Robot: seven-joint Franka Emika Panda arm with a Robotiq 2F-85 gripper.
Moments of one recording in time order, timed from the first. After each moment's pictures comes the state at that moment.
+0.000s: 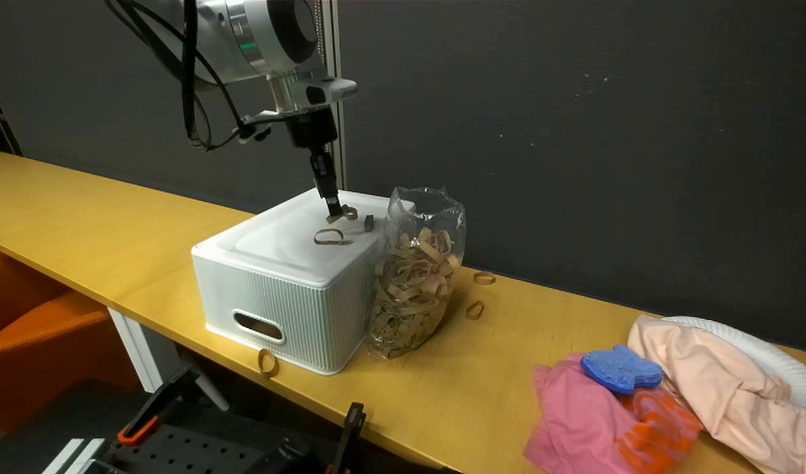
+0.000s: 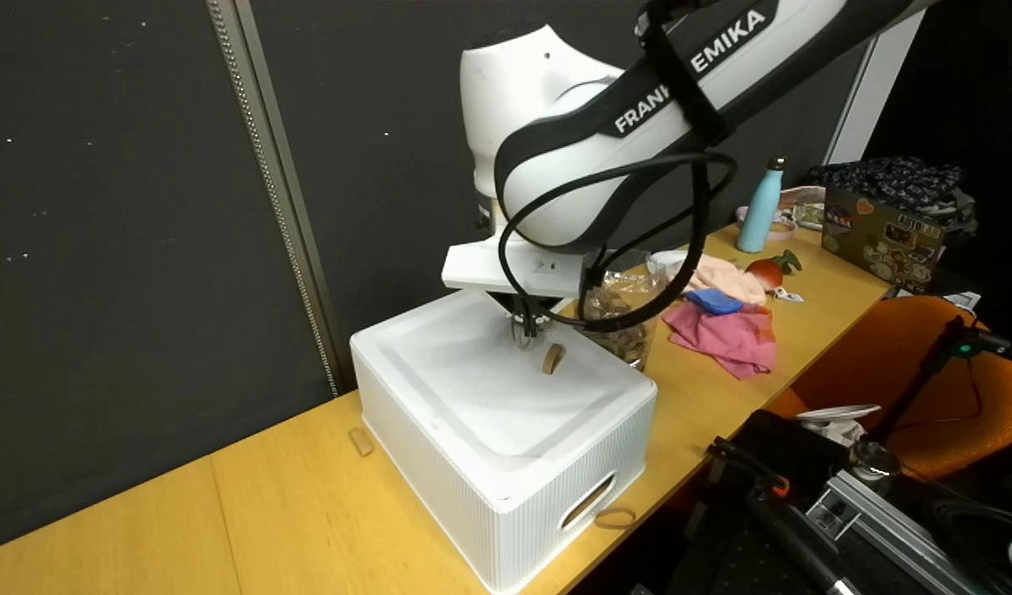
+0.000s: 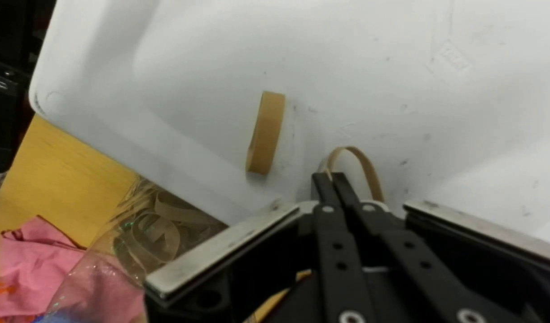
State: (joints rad) arm 0.16 0.30 -0.07 -1.99 -0.25 2.32 1.30
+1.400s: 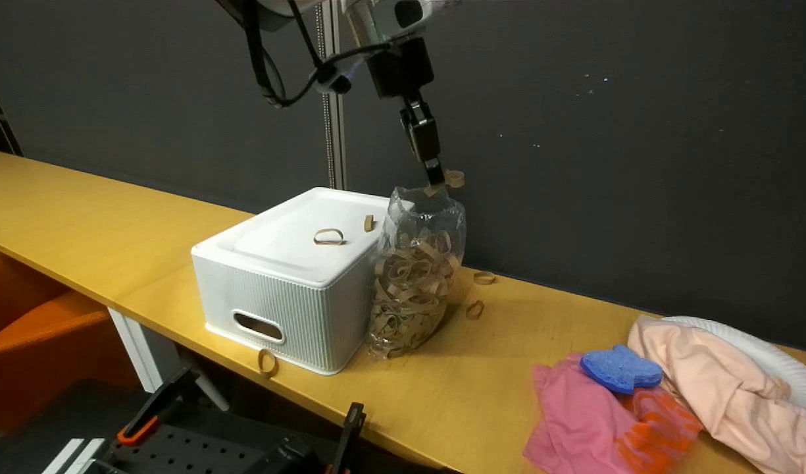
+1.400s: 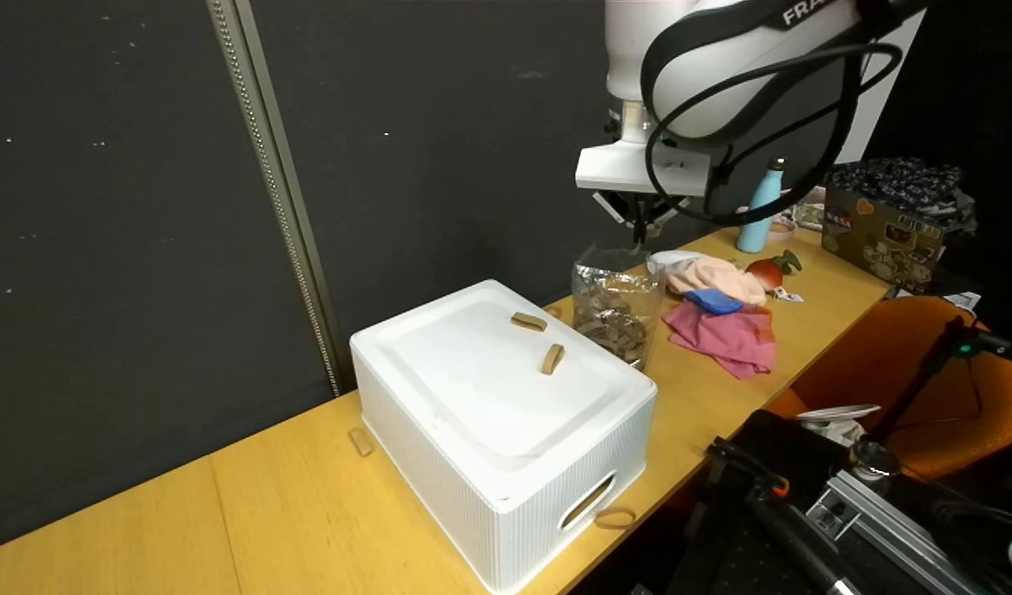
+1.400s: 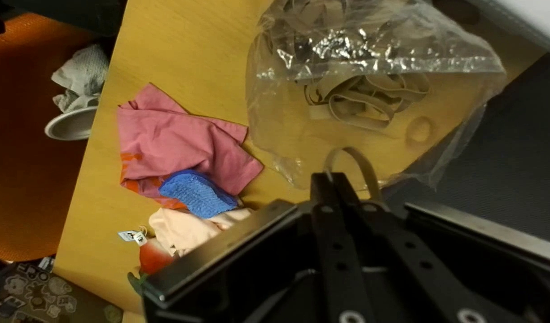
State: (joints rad) arm -0.06 0.07 -0.11 -2.10 -0.45 2.25 1.29
